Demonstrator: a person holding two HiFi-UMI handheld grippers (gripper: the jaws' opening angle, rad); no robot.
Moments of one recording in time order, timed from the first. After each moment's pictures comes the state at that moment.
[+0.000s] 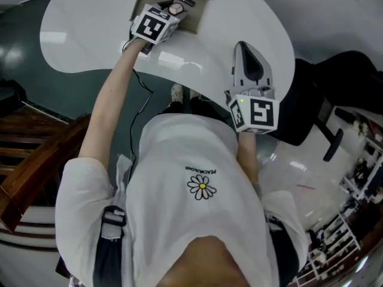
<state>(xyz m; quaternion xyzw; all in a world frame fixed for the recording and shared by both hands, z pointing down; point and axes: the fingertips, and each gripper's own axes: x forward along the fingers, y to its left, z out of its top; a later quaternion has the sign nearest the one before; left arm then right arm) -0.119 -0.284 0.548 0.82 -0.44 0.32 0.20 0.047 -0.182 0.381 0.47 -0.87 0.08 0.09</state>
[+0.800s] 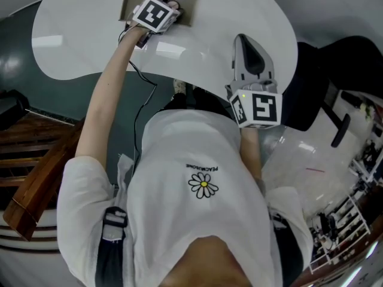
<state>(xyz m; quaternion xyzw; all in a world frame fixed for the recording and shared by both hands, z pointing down) -0.110 -0.287 0.588 0.80 -0.37 0.42 0.21 0.055 -0.183 0.394 0.49 -0.86 0.10 0.10</state>
